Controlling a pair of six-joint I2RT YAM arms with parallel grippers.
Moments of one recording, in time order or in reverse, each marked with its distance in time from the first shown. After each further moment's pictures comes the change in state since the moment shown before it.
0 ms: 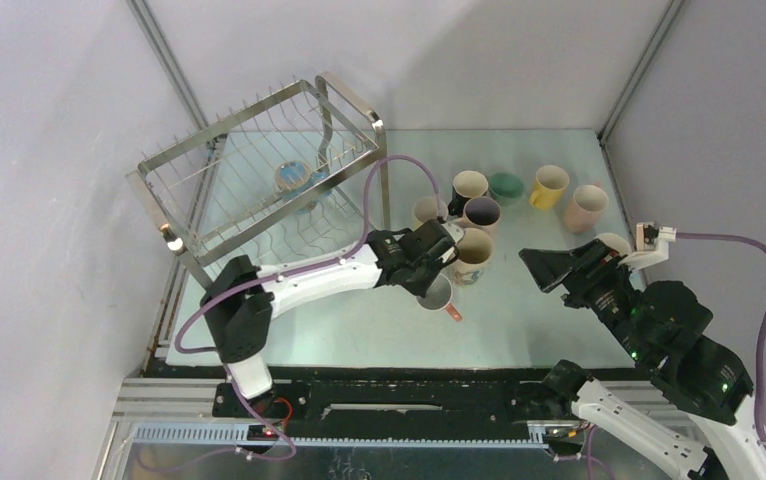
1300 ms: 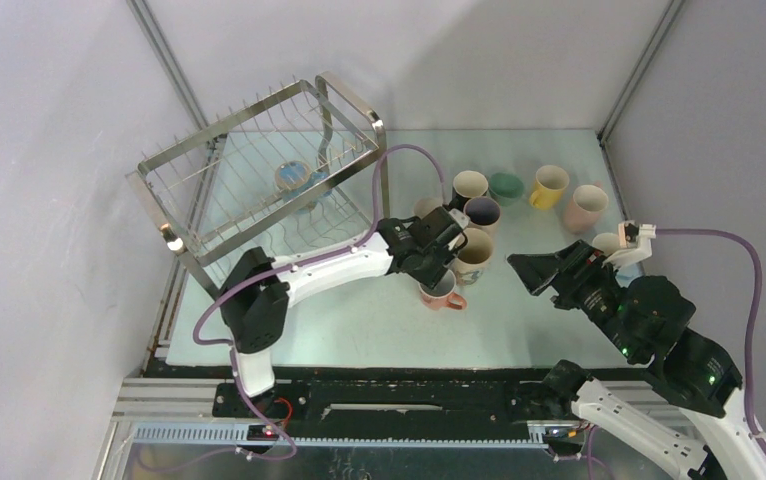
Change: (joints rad) left arm 0.036 0.114 0.120 -0.036 -0.016 0.003; right arm 0.000 0.016 -0.037 0.001 -0.055 -0.001
